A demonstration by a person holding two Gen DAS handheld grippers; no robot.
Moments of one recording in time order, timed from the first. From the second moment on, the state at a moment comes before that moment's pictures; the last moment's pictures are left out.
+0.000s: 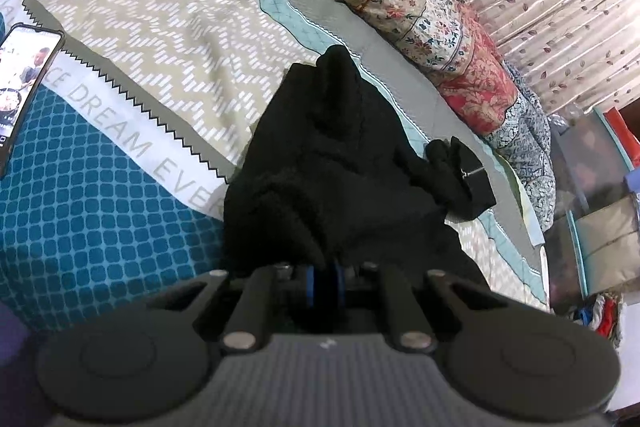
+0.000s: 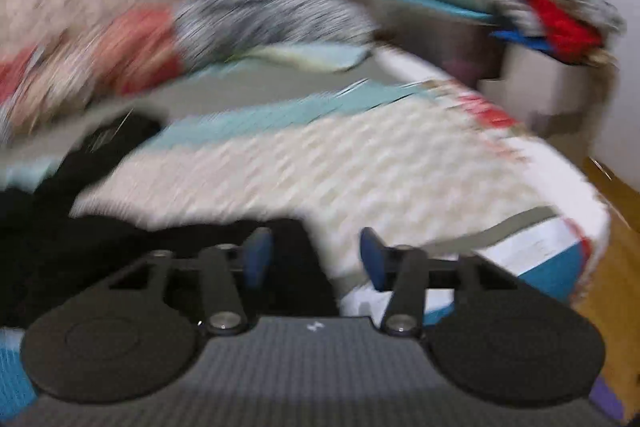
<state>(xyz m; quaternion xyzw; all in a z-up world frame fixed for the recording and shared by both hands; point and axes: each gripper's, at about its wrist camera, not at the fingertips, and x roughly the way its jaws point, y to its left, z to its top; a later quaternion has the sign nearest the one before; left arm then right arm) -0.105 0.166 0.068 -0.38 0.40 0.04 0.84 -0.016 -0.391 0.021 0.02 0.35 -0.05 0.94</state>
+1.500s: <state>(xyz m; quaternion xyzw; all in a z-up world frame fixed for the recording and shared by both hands) -0.102 0.162 0.062 -0.37 0.41 0.04 0.84 -0.008 -0.337 -0.029 -0.27 0.34 -0.05 0.90</state>
